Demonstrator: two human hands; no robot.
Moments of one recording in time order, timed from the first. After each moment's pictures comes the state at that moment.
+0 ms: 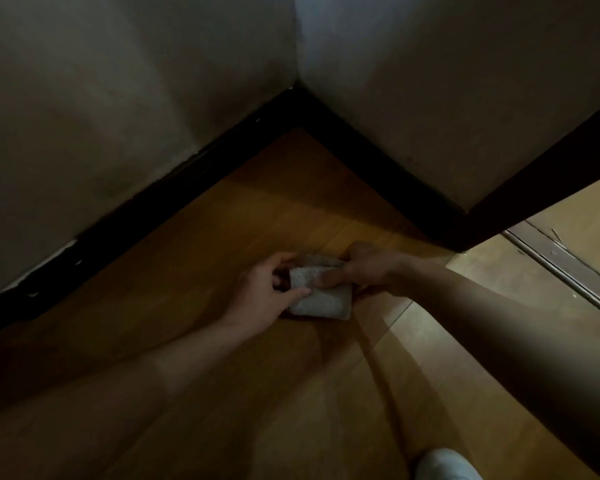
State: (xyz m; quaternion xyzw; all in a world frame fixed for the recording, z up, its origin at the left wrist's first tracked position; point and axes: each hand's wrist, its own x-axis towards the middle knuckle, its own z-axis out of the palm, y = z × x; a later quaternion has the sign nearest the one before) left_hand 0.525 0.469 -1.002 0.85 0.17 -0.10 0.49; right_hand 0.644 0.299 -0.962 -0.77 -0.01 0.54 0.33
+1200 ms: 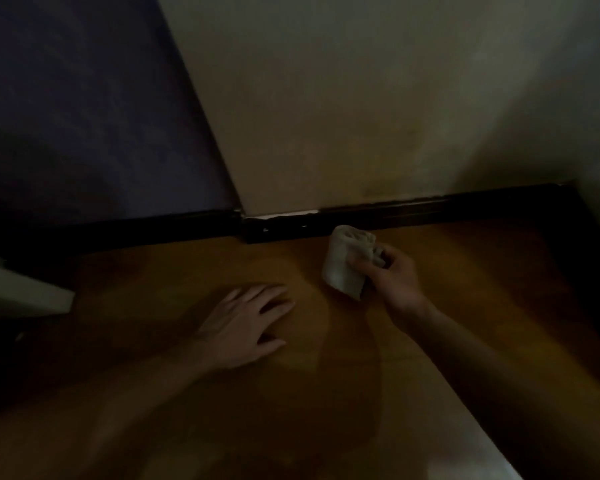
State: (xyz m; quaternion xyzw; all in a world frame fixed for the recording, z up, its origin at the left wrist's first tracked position) left_hand 0.298 0.653 -1.000 0.97 0.17 -0.17 0.10; right_hand 0.553 0.532 -0.988 -0.69 -0.16 0.43 0.56
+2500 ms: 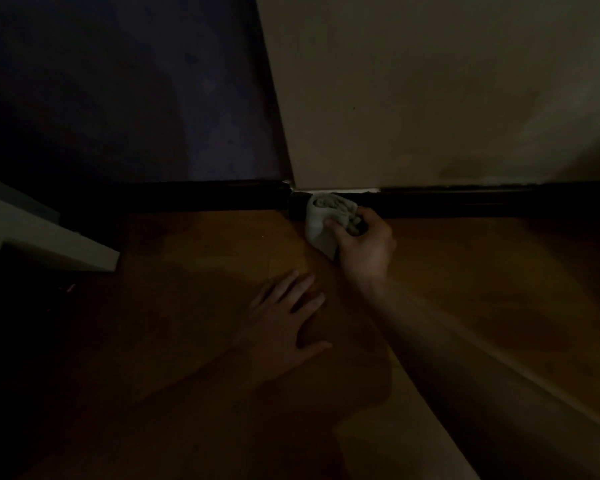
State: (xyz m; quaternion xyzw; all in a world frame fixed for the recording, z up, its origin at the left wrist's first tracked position) left_hand 0.274 0.621 -1.036 0.95 0.29 -0.04 0.11; right_hand 0.472 0.630 -1.013 -0.79 -0.25 0.24 0.51
